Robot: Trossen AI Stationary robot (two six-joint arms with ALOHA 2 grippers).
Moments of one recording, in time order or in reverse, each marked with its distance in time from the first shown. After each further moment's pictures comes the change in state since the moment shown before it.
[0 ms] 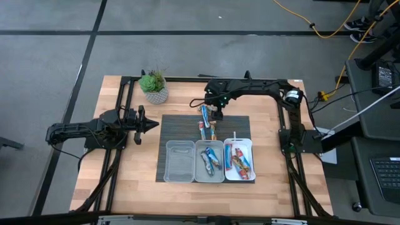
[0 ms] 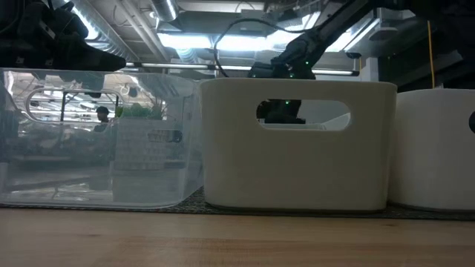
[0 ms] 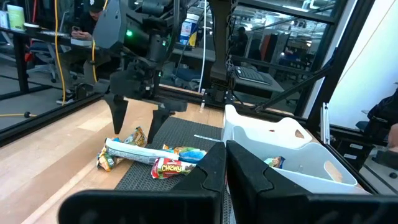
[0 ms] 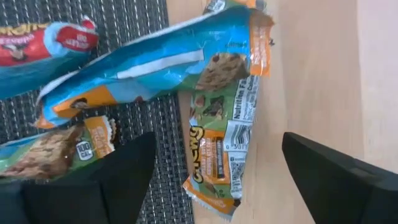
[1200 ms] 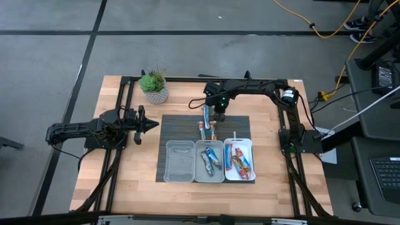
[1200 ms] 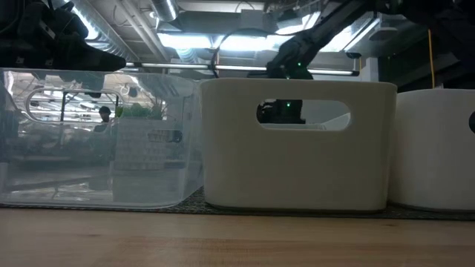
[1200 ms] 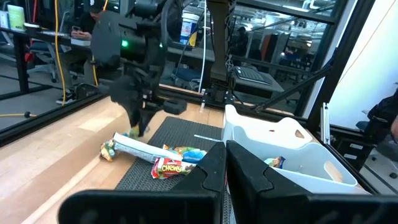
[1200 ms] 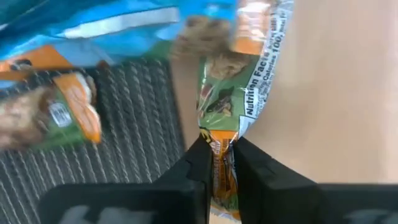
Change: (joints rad) left arm 0.000 0.000 0.000 0.000 -0.001 0.000; right arm -0.001 0.055 0.089 -0.205 0.074 0.031
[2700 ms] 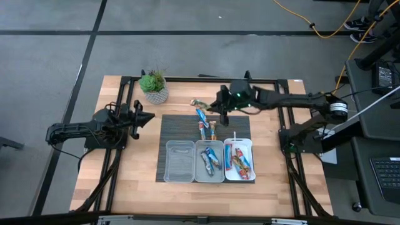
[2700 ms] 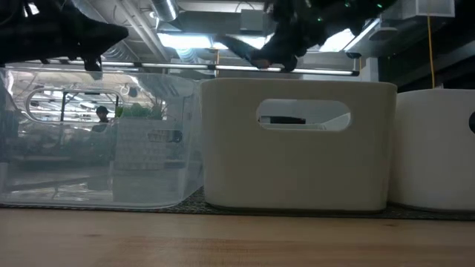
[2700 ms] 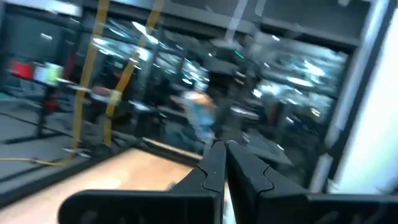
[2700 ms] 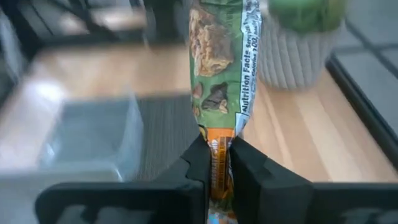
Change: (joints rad) left arm 0.000 0.000 0.000 0.264 -0.125 -0.060; right arm 0.181 -0.641 -0.476 0.810 -0.167 0.245
